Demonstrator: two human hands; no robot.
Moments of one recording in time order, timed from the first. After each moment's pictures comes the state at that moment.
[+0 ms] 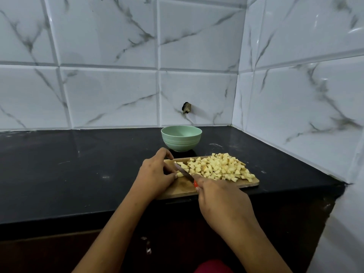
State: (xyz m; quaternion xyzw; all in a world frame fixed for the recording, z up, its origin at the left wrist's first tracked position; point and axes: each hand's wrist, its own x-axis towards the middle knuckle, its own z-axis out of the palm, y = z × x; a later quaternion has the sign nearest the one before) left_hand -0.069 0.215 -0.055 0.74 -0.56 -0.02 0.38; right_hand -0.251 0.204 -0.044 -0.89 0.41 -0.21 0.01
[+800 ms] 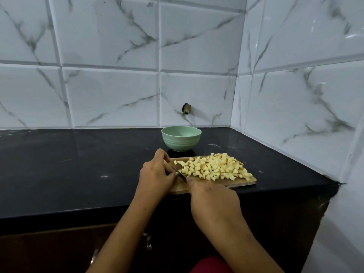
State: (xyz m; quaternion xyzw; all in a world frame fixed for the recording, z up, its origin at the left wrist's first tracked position) left_hand -0.084 0.221 -0.067 0.72 -0.52 0.06 0.46; right_hand -0.240 0.219 -0.047 -0.90 0.39 -0.18 -0.05
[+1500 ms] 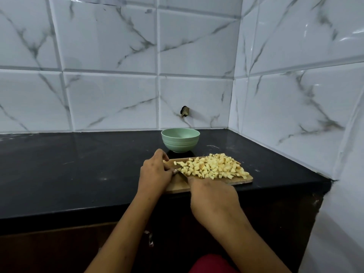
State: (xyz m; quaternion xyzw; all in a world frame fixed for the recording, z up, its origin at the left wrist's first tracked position) left_hand -0.078 0.215 -0.062 0.77 -0.47 0.04 0.44; right_hand -0.241 0.224 -0.036 -0.91 0.40 -0.13 -0.03
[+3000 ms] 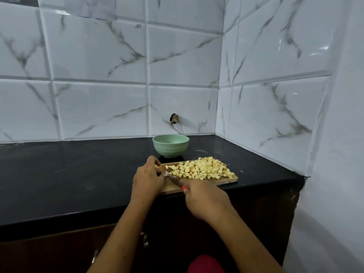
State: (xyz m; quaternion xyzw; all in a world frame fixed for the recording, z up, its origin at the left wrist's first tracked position) left_hand -0.080 0.220 -0.069 0.75 -0.48 0.04 0.45; right_hand -0.250 0.227 -0.037 -0.88 0.44 -0.15 0.11
